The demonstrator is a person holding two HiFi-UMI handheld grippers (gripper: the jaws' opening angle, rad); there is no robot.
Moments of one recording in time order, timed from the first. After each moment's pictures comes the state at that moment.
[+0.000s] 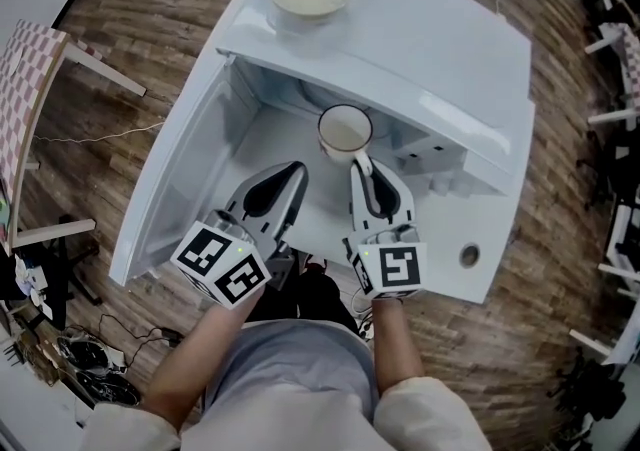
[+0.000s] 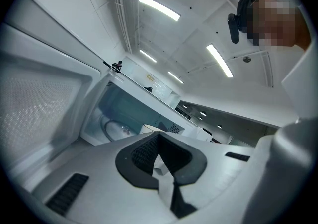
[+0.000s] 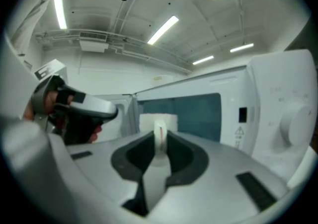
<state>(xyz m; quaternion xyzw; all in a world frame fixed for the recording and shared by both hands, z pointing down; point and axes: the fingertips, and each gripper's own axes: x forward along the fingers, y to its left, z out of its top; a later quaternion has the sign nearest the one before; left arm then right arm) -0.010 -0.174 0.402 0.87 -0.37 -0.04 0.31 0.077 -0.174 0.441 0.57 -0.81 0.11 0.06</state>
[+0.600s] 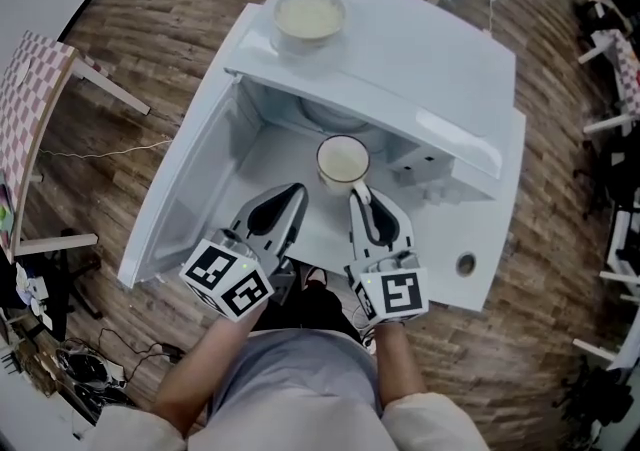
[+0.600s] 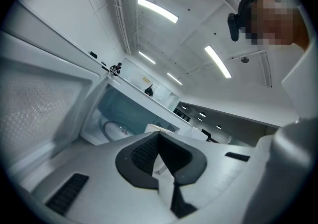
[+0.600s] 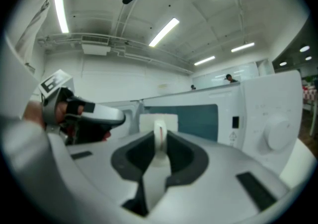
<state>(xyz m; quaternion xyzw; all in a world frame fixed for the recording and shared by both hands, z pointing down) -0.012 -0.157 0.395 0.88 -0.37 -0.05 0.30 0.075 -0.143 0.419 0.56 -0.82 0.10 0.05</state>
